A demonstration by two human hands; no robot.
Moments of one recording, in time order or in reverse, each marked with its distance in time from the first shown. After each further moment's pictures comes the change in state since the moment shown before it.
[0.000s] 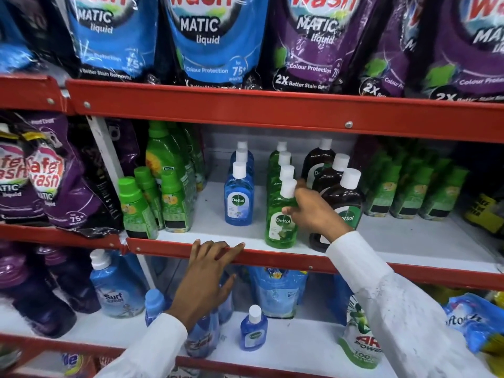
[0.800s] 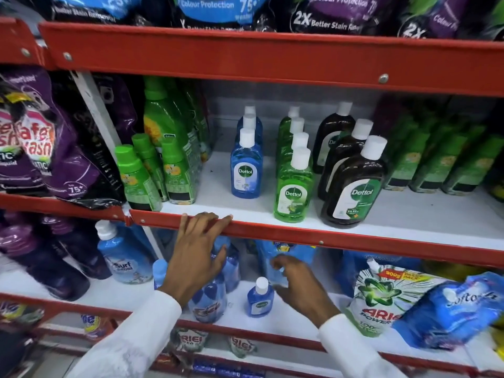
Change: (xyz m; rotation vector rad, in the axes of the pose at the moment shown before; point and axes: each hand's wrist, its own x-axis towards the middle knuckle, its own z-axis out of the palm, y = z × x) left_hand -0.012 -0.020 -0.006 -0.016 0.067 -0.101; right_hand -0.082 0.075 0.185 0.106 -0.094 -0.105
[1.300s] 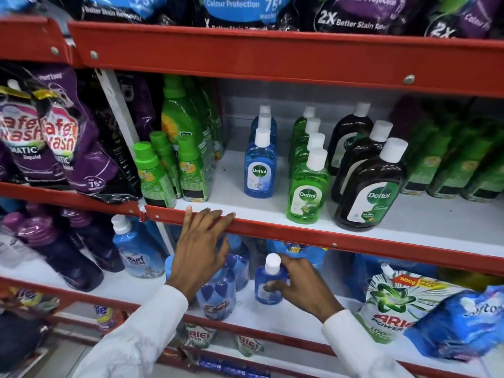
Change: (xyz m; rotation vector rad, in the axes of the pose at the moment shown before) left_hand -0.002 -0.010 -0.007 0.059 0.062 -0.016; right_hand 0.005 -0.024 -0.006 0.014 -0.054 -0.022
